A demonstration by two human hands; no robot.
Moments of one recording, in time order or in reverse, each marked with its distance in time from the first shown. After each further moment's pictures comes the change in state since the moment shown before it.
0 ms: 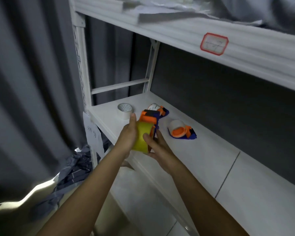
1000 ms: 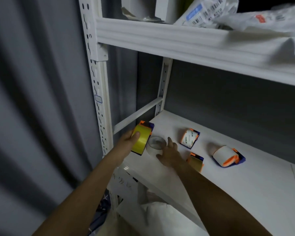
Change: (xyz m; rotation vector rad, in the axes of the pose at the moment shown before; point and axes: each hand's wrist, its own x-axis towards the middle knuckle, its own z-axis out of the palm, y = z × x) left_hand 0.241 0.025 -0.182 0.173 -0.383 0.105; right_hand 0.273 0.025 0.065 -1.250 0.314 0.266
